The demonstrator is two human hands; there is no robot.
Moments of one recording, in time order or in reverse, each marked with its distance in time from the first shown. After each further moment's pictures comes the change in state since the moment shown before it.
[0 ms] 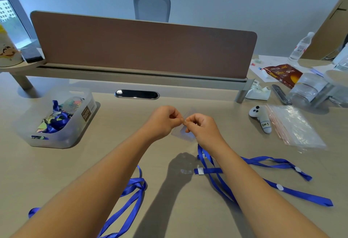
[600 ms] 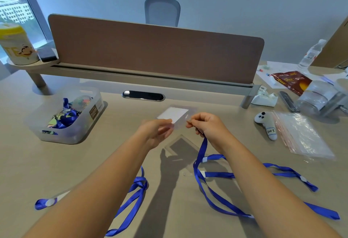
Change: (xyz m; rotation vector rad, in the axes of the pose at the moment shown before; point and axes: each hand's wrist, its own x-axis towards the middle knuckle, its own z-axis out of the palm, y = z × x) left_hand -0.009 -0.018 -0.003 -1.079 0.170 -0.621; right_hand 0.006 -0.008 -0.015 0.116 -0.120 0.126
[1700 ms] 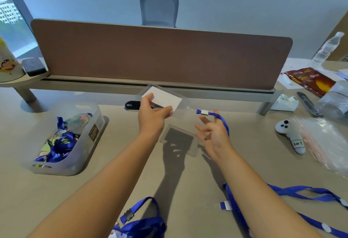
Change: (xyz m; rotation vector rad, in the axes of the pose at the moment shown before) left_hand 0.076 0.070 -0.008 0.312 0.179 0.643; right_hand 0.097 0.003 0.043 0.737 0.305 0.165
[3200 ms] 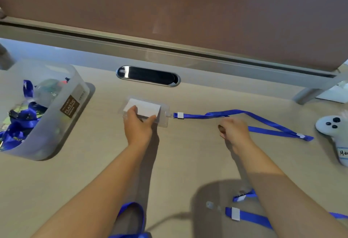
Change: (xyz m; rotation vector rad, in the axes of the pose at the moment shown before) left_hand 0.060 -0.152 -0.005 0.450 0.257 -0.288; right_hand 0.138 0.057 -0.063 -0.650 0.192 0.195
